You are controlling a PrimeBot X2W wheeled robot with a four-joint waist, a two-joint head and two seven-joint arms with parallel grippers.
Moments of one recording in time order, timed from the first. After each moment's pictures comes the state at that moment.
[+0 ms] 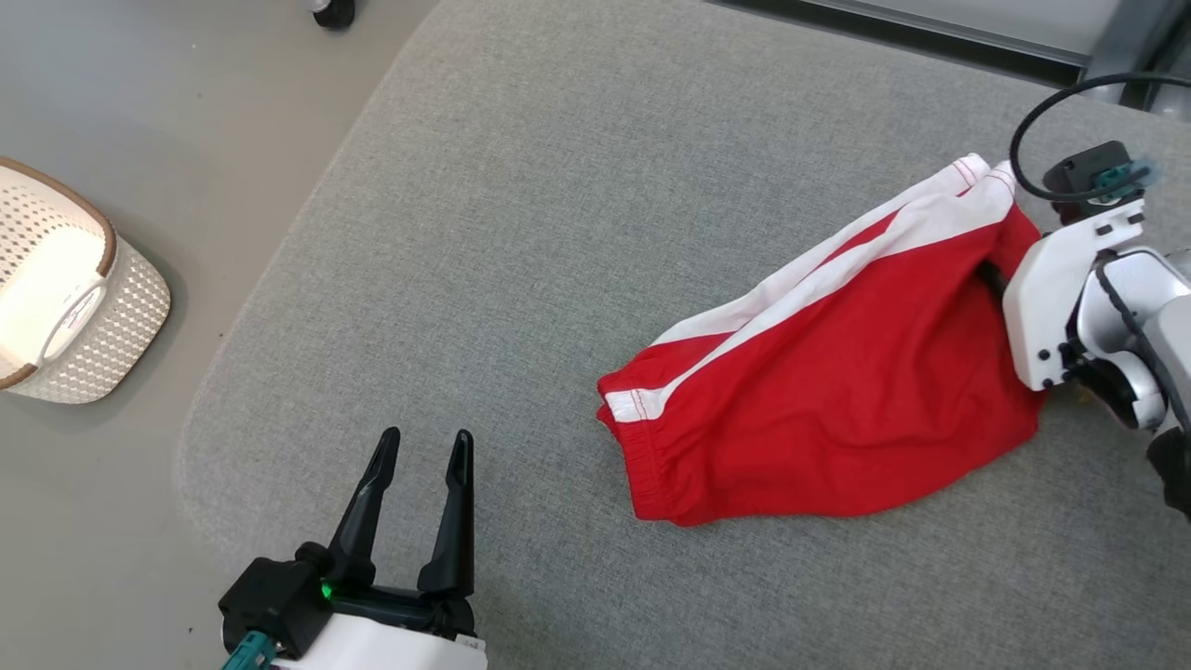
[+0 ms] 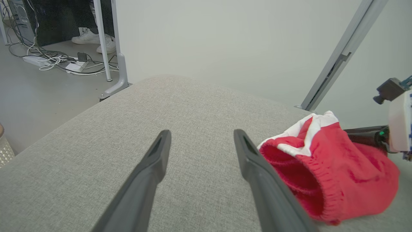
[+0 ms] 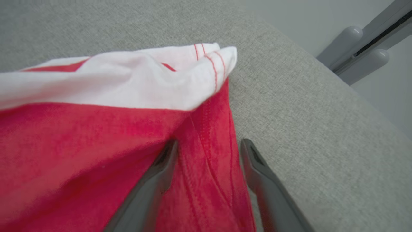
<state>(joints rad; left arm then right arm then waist) 0.04 0.05 -0.26 -0.02 -0.40 -0.01 -0.26 -0.84 -0.49 0.65 0.67 0.51 0.13 0.44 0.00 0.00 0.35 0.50</state>
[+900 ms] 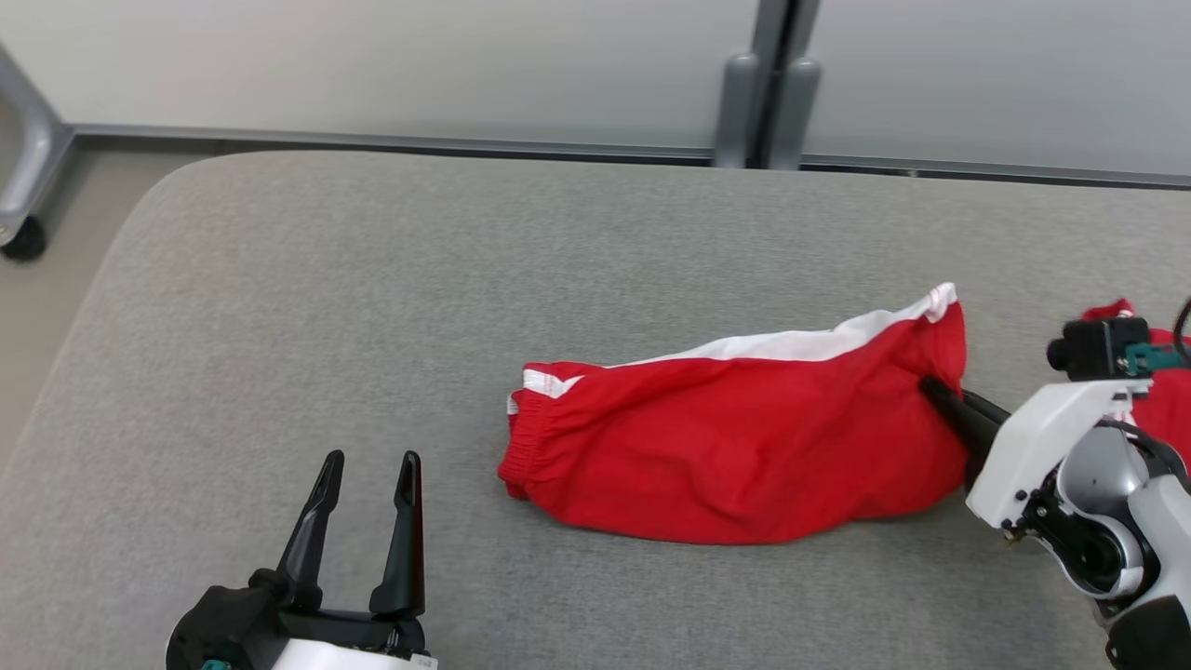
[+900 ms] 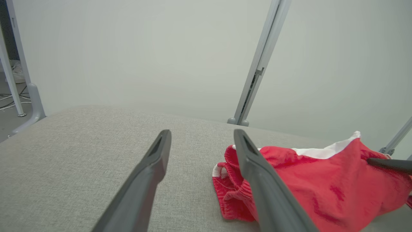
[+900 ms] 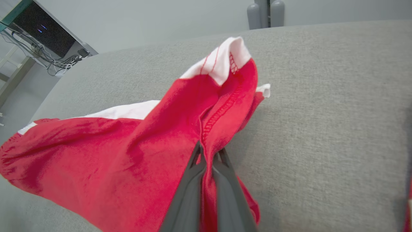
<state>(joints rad) 0.09 0.05 -0.16 -0.02 -0.32 -0.03 -0.26 -0.44 -0.41 0.41 0.38 0.86 0.13 0.31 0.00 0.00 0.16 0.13</state>
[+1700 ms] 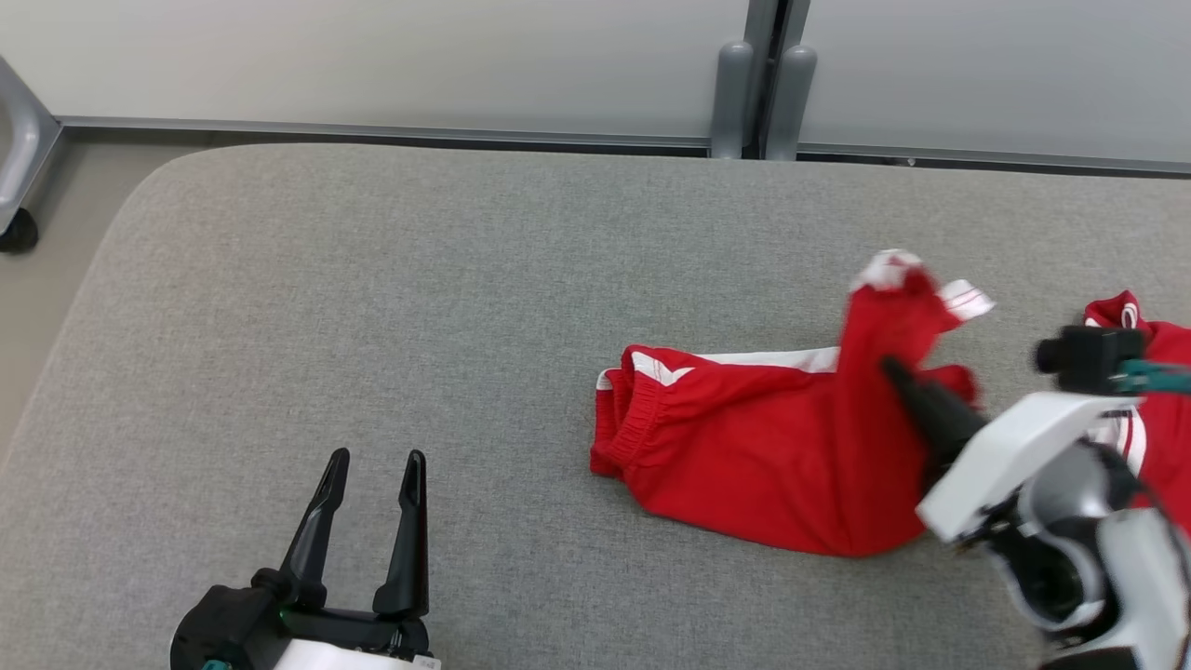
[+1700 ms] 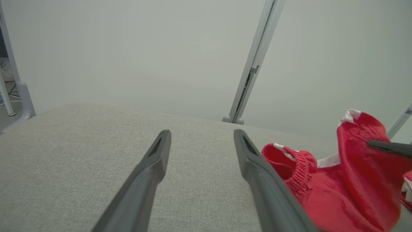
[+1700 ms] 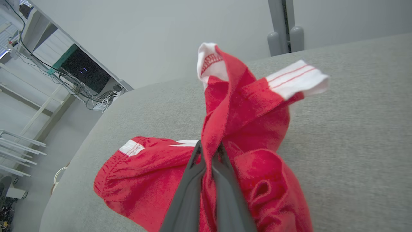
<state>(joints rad) 0.09 0.05 -0.16 -0.03 -0.32 -0.05 -0.26 -0.29 -0.23 0.16 0.14 0.73 0.13 0.36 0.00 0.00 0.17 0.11</state>
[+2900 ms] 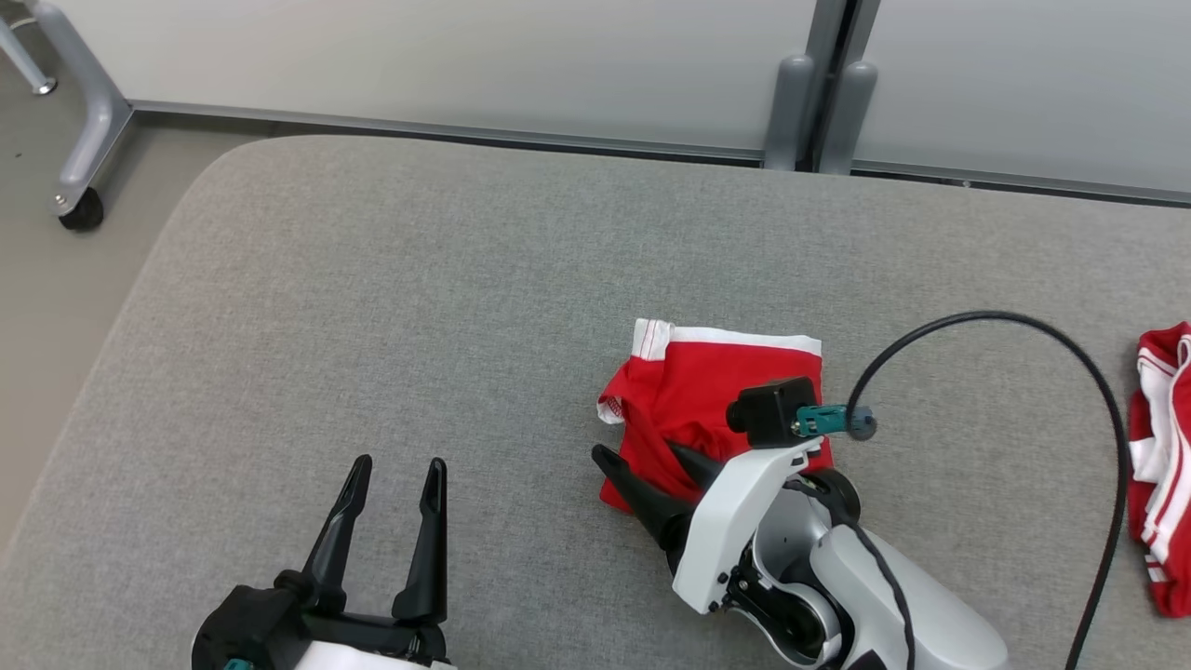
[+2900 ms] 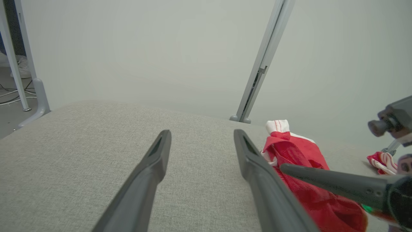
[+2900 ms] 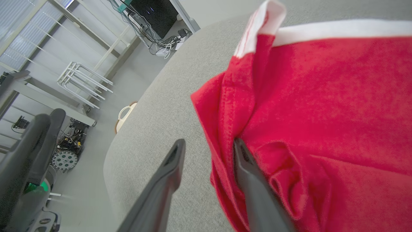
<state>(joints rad) 0.09 0.05 -0.19 -0.01 -0.33 -0.04 -0.26 -0.48 -0.05 0.70 0.43 0.85 0.13 0.17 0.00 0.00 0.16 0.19</state>
